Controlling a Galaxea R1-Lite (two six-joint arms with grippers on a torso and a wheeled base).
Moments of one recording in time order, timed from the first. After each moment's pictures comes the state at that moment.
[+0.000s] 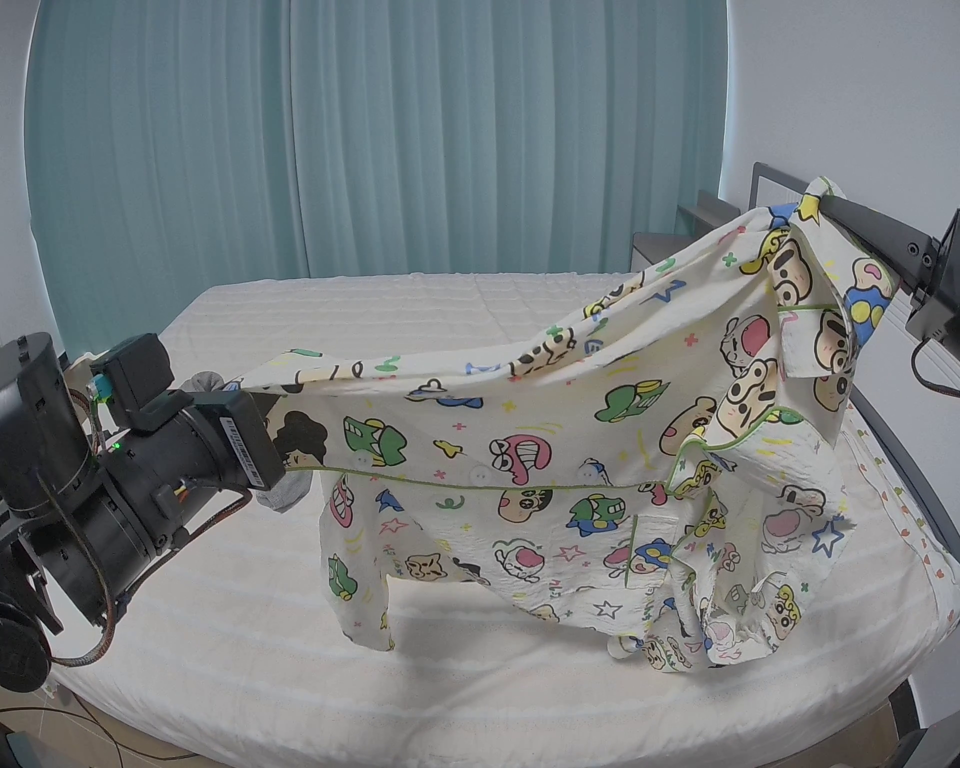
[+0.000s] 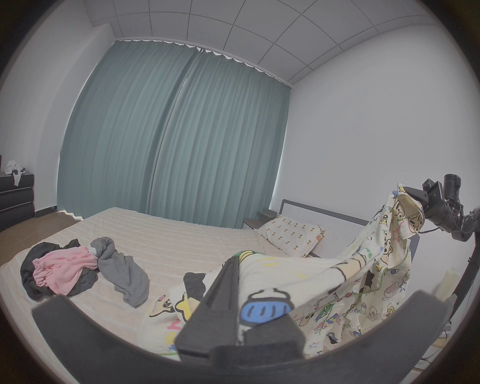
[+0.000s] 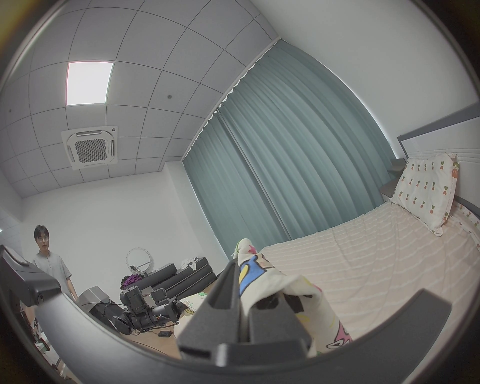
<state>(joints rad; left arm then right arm) -0.63 1.36 -0.55 -0.82 0.29 -0.21 0.45 1.19 -0.85 -0.54 0.22 0.50</state>
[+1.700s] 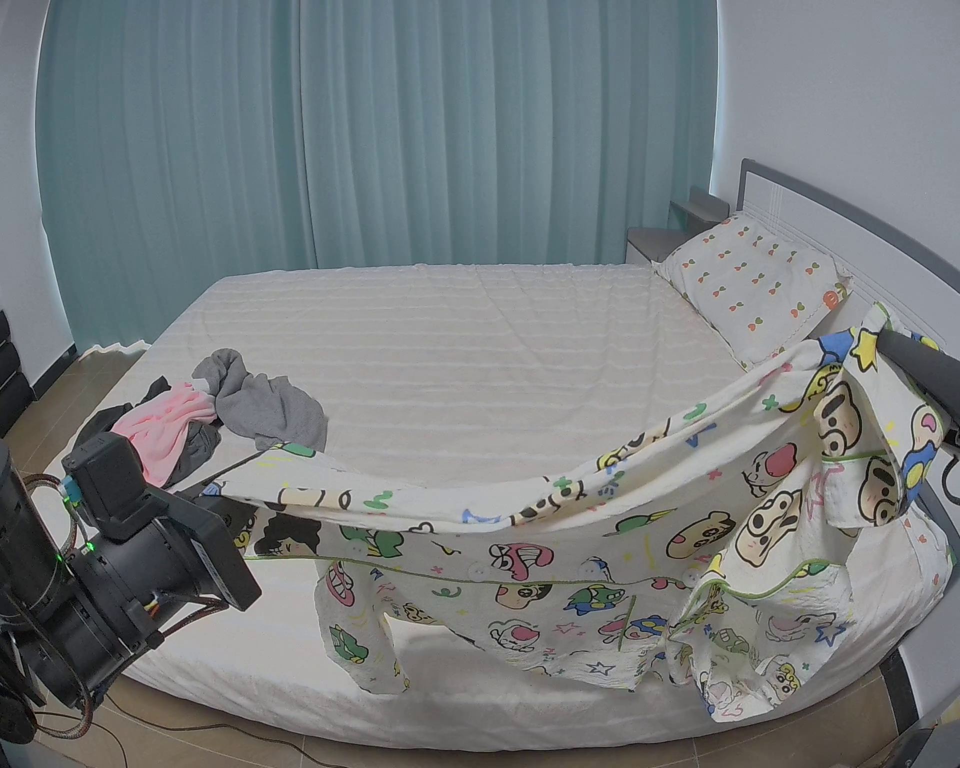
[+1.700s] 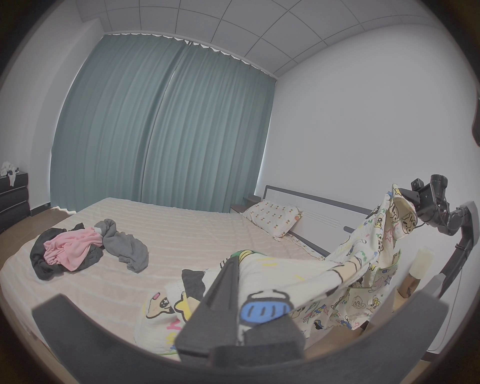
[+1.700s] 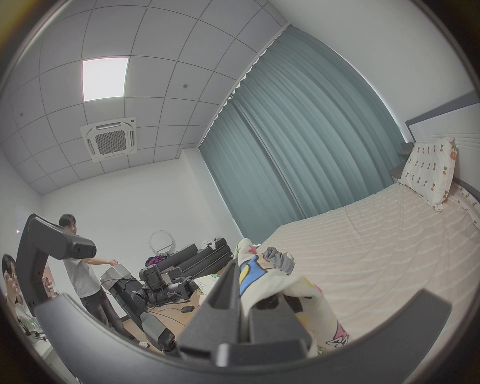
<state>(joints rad) -0.73 1.23 -0.36 -0.82 0.29 -0.21 0.46 0.99 -0.61 -0.53 0.35 0.50</state>
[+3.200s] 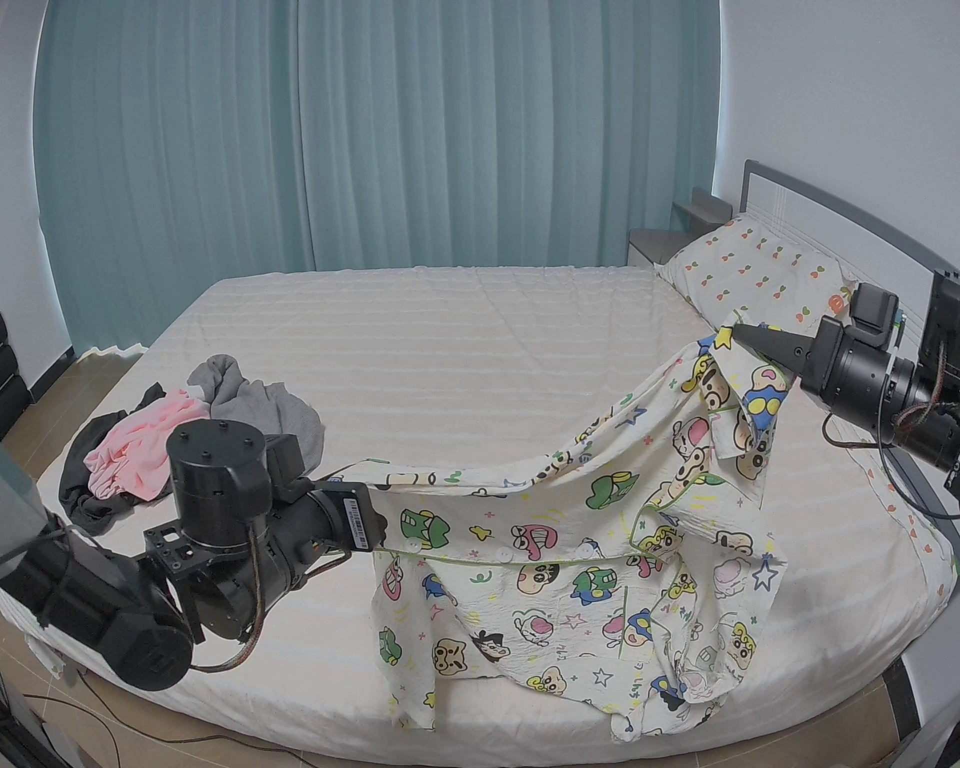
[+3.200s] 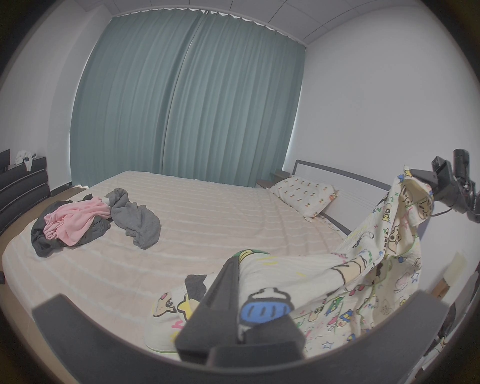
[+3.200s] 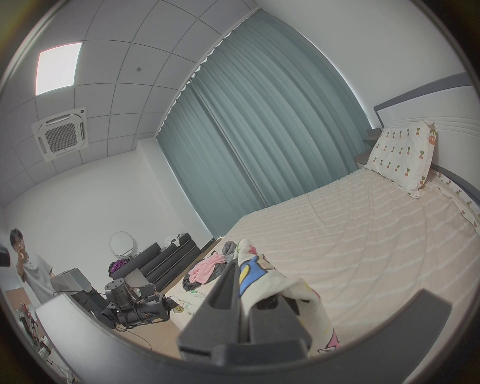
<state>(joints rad) -0.57 1.79 -0.54 -0.97 0.30 -0.30 0.27 1.52 -0.75 -0.71 0.34 0.49</state>
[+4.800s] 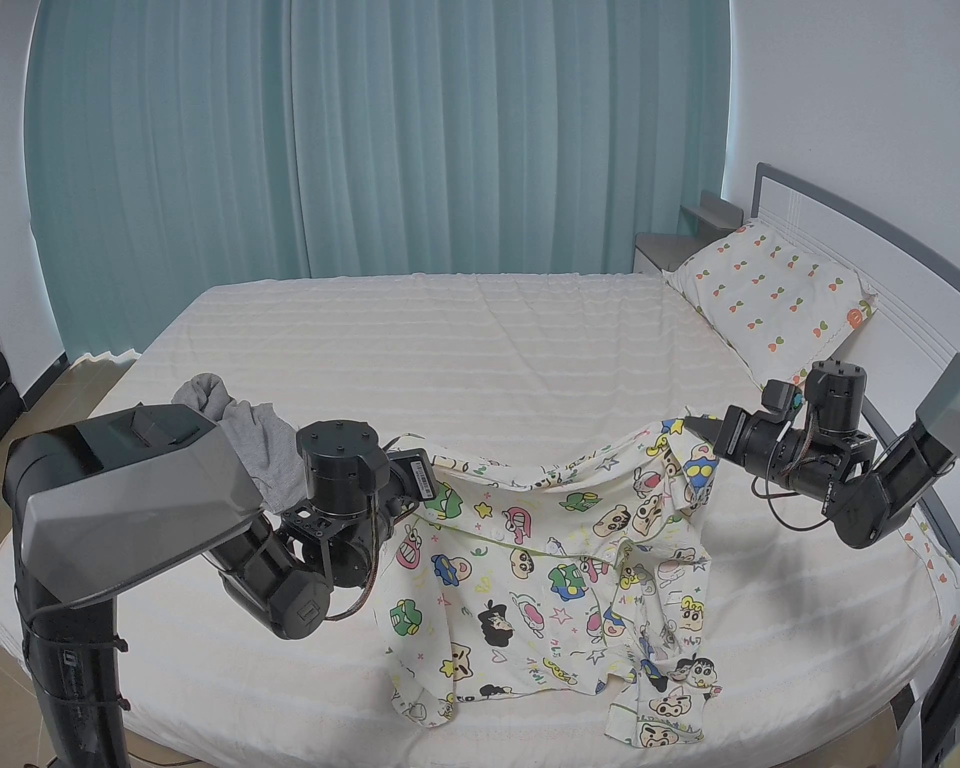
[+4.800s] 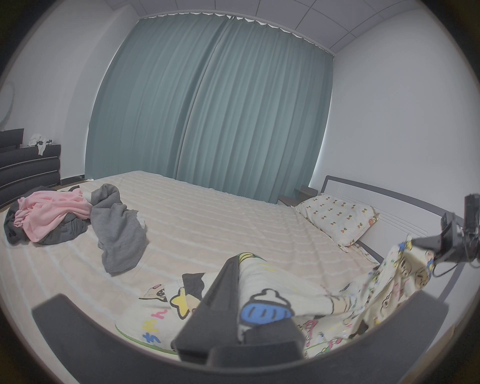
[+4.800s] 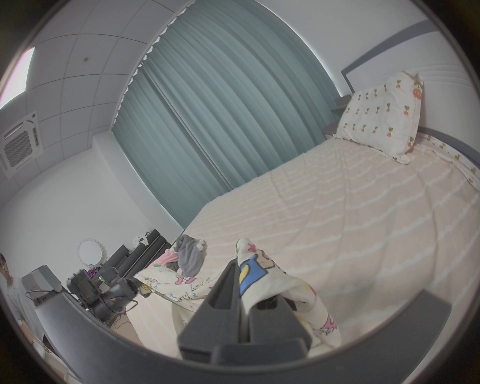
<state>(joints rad) -0.52 2.25 -0.88 -1.20 0.39 -0.34 0.15 2.06 -0.77 -1.02 0.35 0.50</state>
